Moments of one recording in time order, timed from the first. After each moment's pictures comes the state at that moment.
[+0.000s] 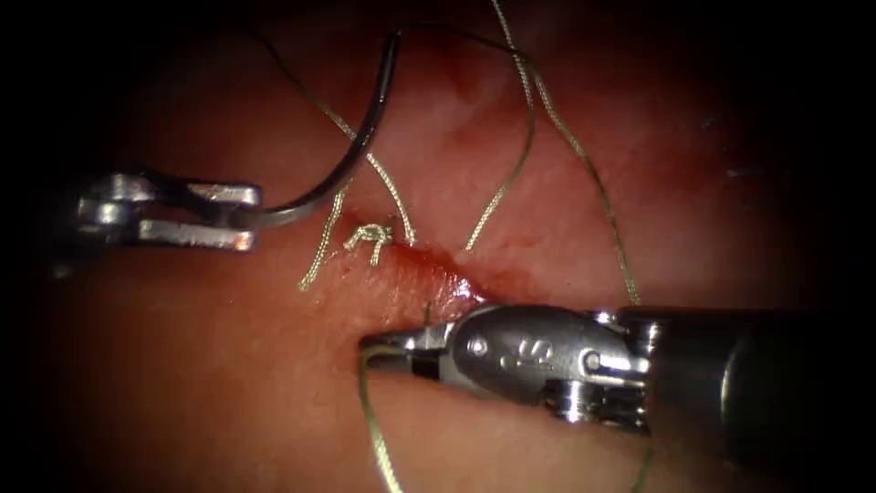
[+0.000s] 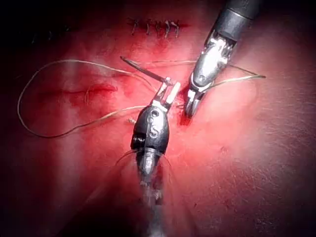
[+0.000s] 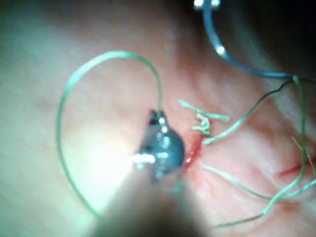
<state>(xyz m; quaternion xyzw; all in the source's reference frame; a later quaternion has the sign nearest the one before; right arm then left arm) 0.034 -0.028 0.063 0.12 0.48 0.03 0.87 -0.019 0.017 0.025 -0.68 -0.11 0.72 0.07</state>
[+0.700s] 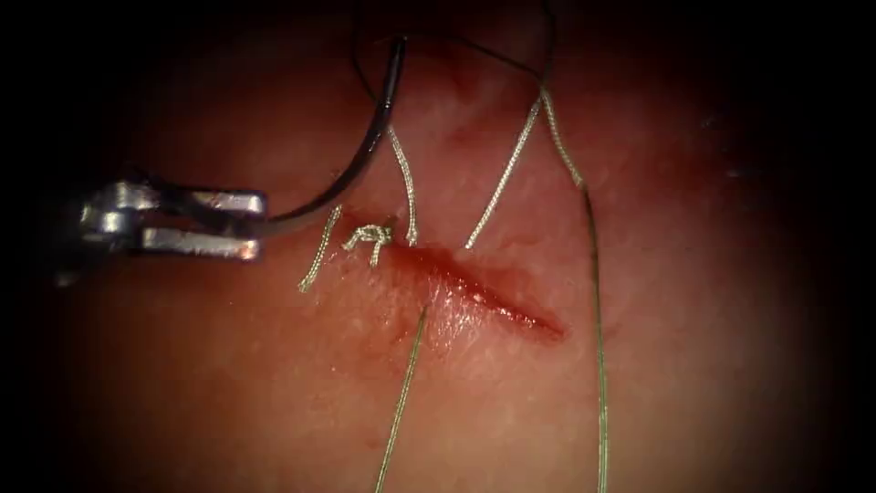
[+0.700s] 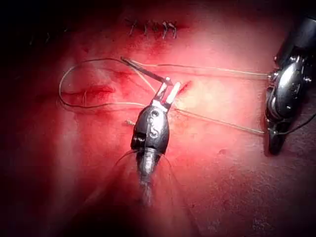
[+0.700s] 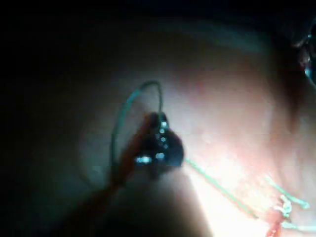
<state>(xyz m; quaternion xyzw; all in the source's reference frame) 0.038 -0.043 0.051 0.16 0.50 -0.10 0.84 -0.020 0.017 0.025 -0.68 -0.11 0.72 0.07</state>
